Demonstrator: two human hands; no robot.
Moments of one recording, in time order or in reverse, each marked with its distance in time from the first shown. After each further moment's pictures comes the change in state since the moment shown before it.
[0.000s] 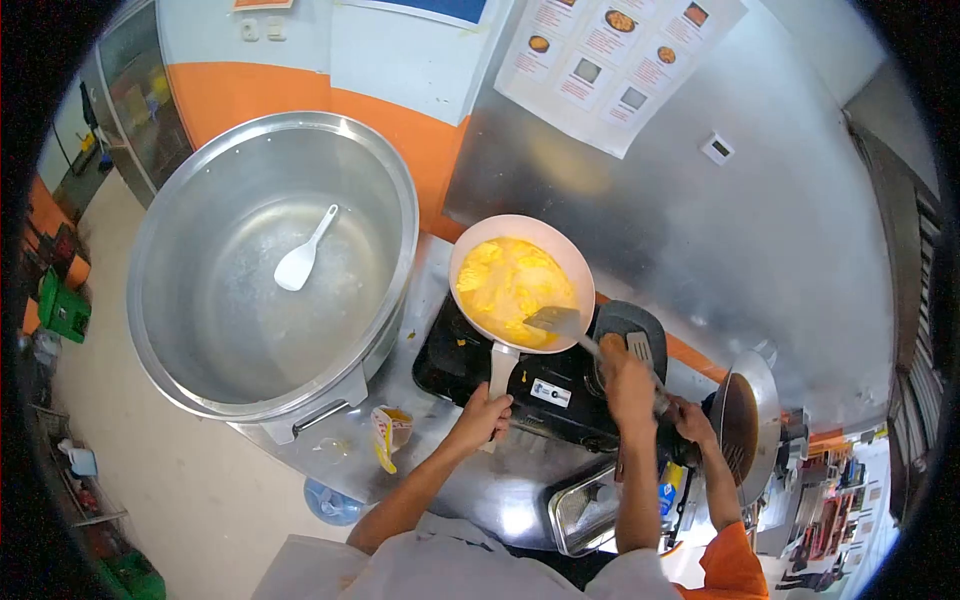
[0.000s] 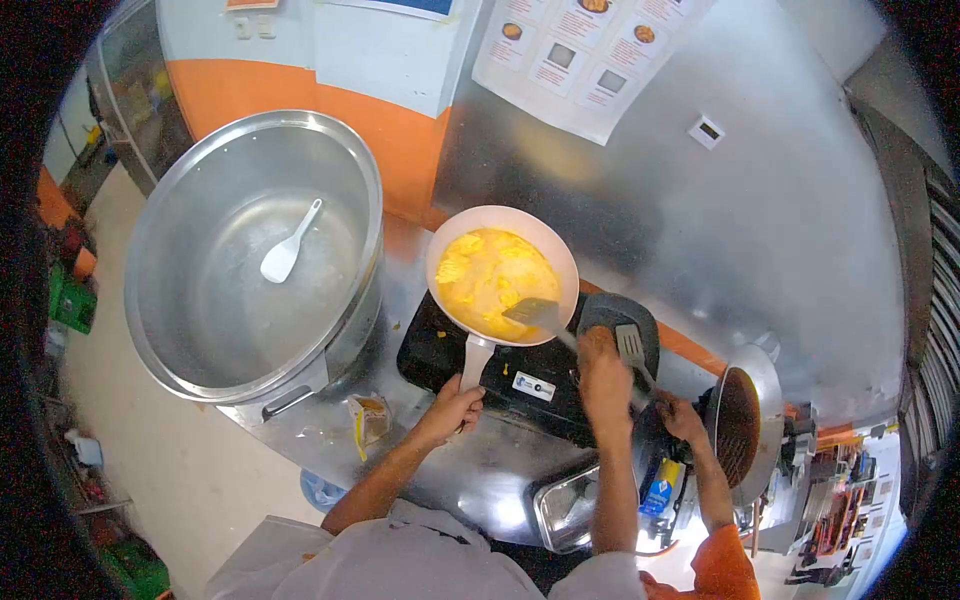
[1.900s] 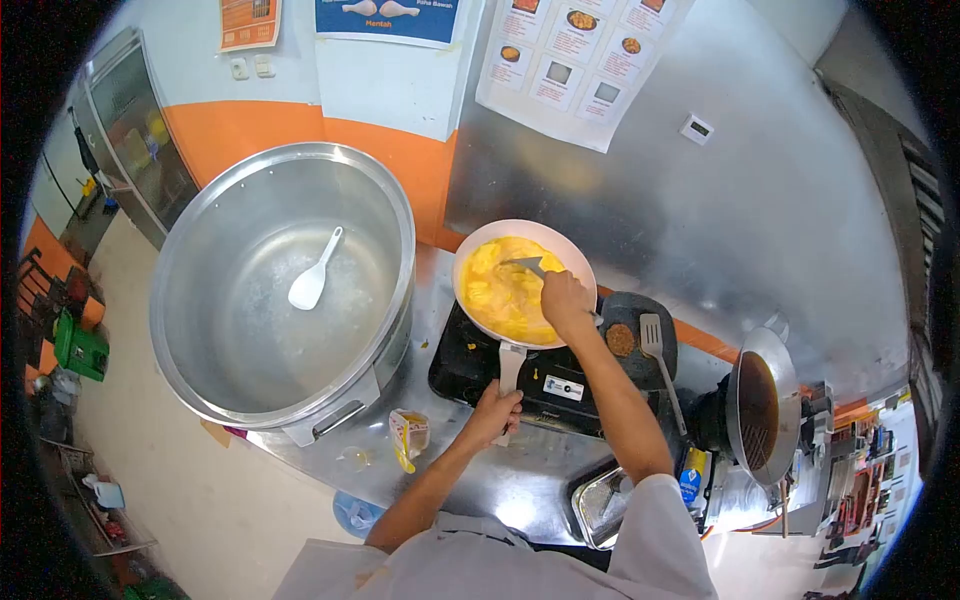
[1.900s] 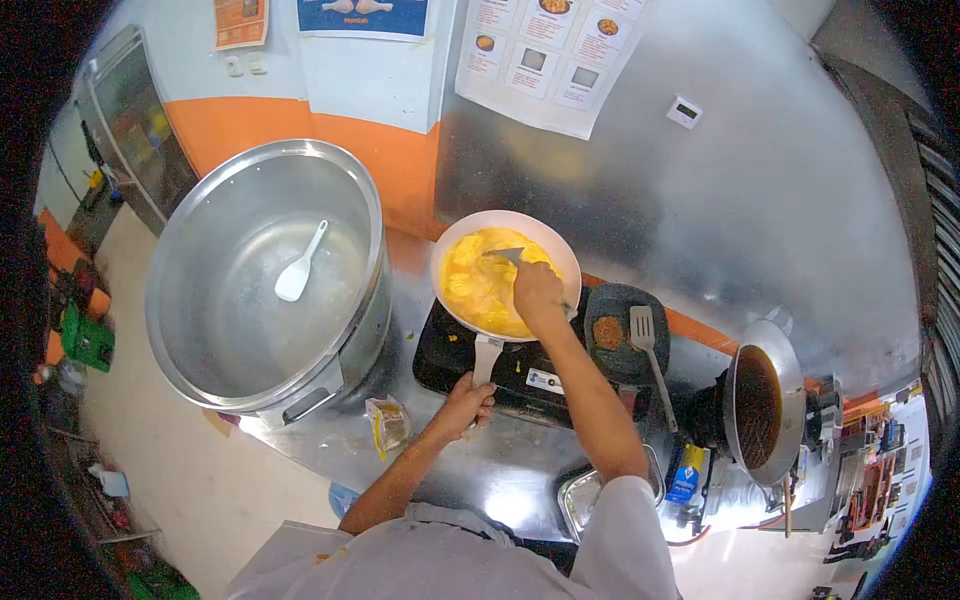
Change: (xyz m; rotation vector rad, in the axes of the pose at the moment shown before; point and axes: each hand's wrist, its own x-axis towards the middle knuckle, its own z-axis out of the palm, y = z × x) left_hand 0.002 -0.002 0.000 0.074 -0.002 0.020; right_hand 0.125 -0.085 0.050 0.016 -0.083 -0.025
